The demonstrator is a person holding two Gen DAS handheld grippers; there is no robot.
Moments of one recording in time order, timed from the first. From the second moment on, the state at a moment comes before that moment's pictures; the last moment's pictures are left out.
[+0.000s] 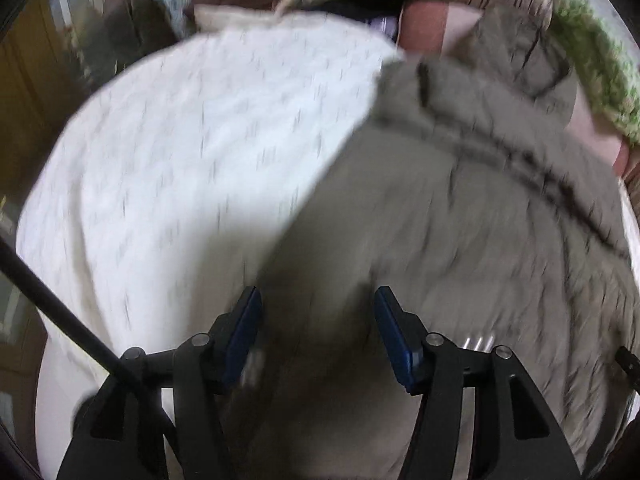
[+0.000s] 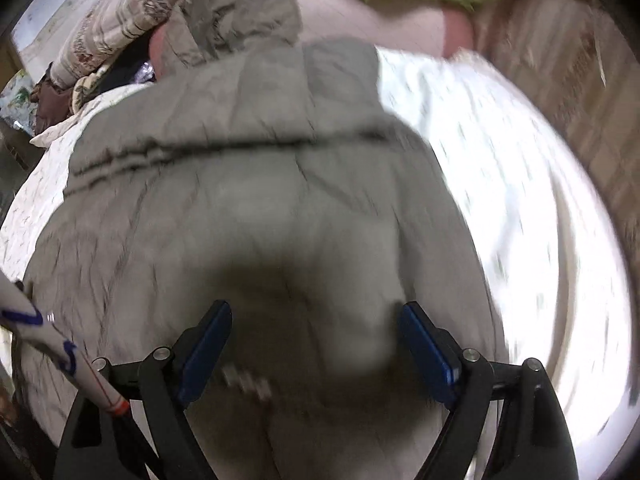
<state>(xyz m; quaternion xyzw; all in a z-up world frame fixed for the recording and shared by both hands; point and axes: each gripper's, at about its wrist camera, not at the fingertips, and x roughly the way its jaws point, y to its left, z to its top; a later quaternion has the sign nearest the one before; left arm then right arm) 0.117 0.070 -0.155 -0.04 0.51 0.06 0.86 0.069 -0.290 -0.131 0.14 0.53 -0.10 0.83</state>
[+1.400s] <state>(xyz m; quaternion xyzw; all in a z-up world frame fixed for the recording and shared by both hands) 0.130 0.014 -0.076 0.03 0.43 -0.03 0.90 0.166 -0.208 0.067 0.04 0.42 -0.02 0.91</state>
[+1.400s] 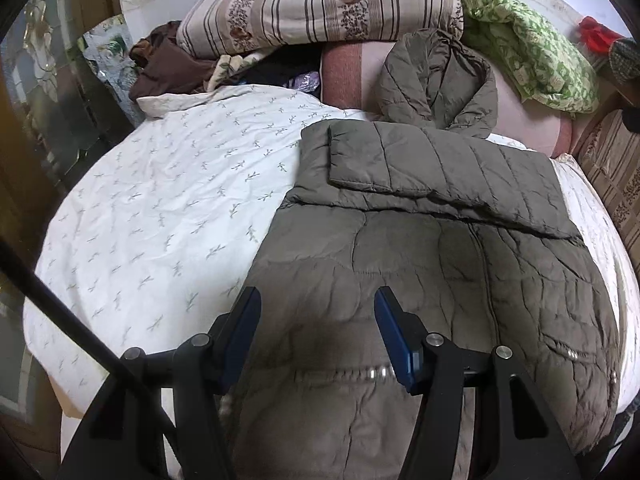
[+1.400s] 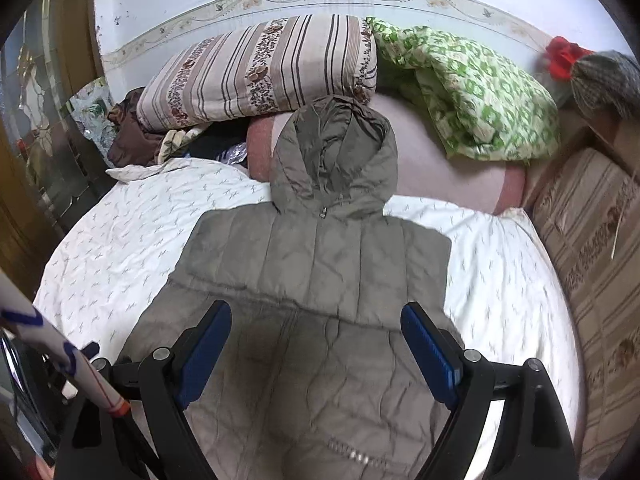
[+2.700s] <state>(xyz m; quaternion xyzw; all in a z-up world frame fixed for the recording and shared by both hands) 0.226 0.035 -0.143 -0.03 0.45 -0.08 0.89 0.541 -0.169 0.009 0.06 0.44 -0.10 0.89</state>
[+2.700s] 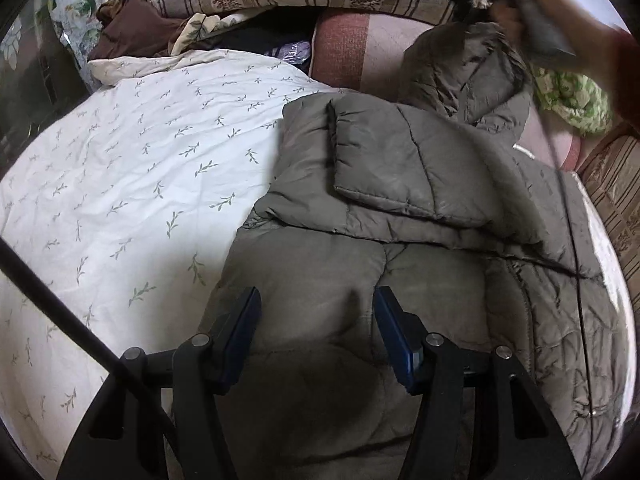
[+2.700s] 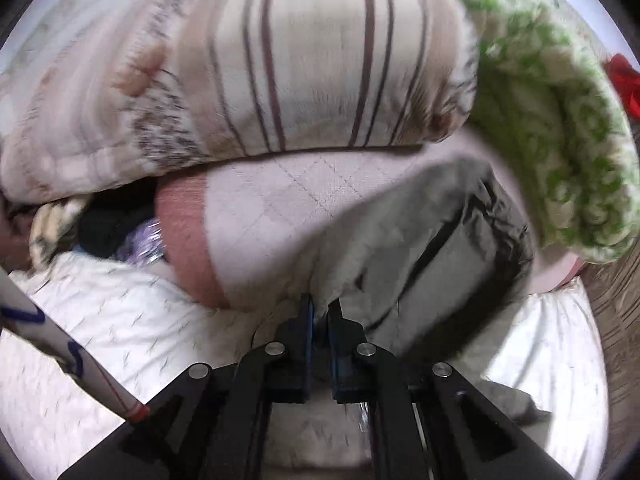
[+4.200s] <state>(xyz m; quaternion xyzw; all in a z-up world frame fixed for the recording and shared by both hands) 0.234 0.108 -0.128 -0.06 0.42 0.02 0.91 0.358 -0.188 -0.108 0.09 0.53 -0.15 0.83</state>
